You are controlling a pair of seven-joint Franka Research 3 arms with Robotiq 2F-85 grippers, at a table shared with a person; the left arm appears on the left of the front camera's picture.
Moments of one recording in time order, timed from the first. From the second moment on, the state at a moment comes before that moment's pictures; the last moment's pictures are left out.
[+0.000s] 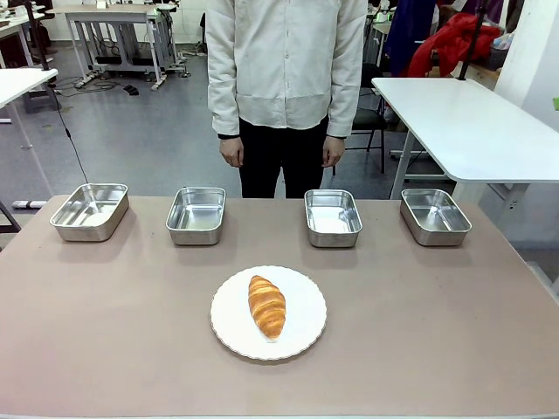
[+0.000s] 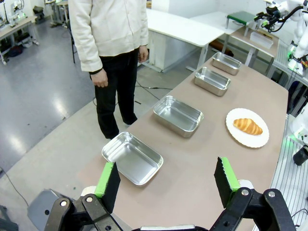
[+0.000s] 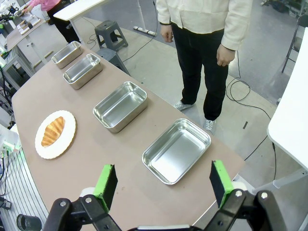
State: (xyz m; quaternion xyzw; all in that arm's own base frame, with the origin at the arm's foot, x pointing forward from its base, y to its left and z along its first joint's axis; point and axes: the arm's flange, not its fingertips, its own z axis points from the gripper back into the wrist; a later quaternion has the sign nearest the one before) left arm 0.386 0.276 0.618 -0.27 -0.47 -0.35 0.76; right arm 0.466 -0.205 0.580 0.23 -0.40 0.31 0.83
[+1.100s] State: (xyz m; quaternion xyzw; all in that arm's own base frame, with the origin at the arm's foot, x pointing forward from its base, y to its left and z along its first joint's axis) left arm 0.386 0.276 0.618 -0.27 -0.47 -0.35 0.76; right arm 0.466 -0.205 0.580 0.23 -0.40 0.31 0.83
